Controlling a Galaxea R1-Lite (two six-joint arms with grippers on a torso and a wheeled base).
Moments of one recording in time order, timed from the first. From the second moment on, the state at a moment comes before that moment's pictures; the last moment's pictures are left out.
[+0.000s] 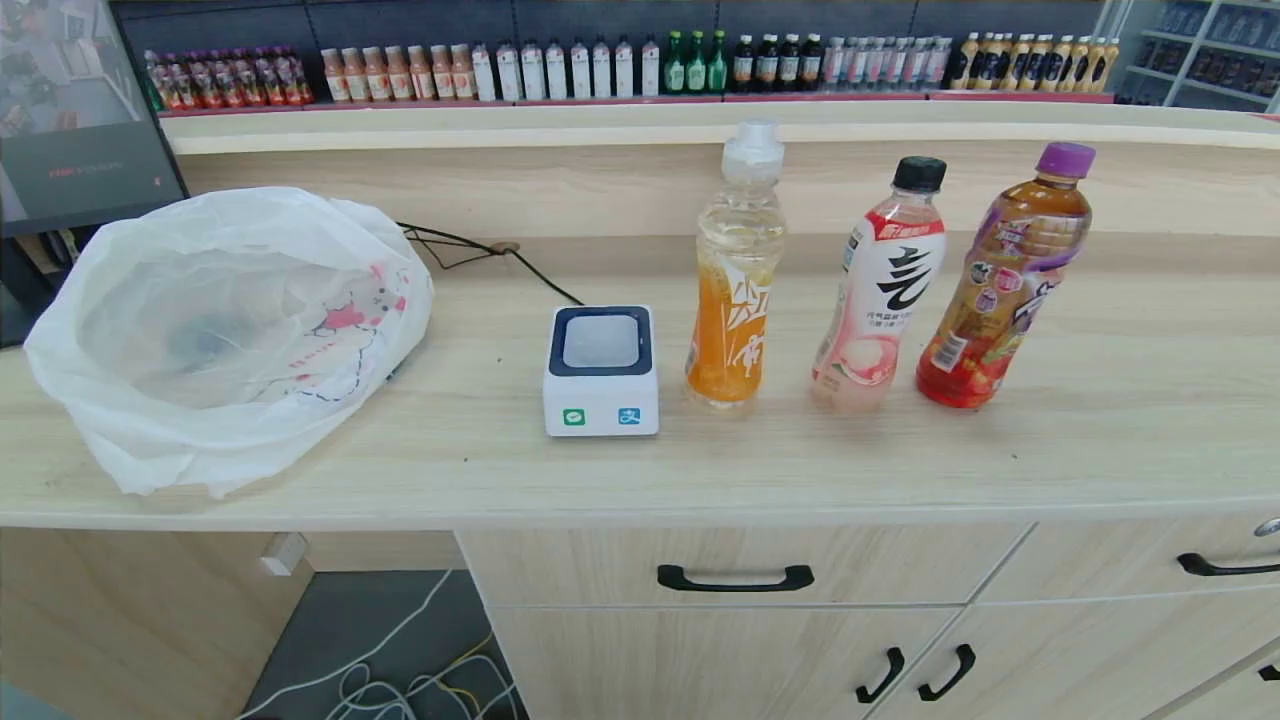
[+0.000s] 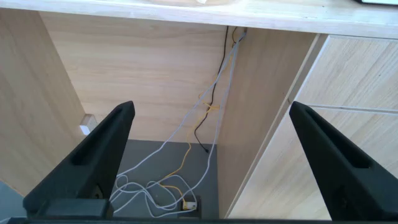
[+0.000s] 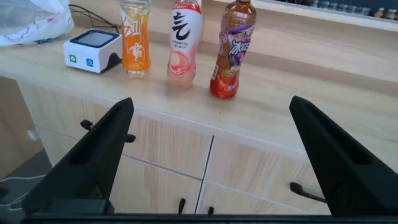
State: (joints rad) left arm 0.00 0.00 0.00 0.00 0.00 0.00; right arm 0.00 0.25 -0.42 -0.07 0.28 -0.13
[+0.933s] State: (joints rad) left arm 0.00 0.00 0.00 0.00 0.00 0.00; right arm 0.30 0.87 -0.56 -0.31 0.46 -0.31
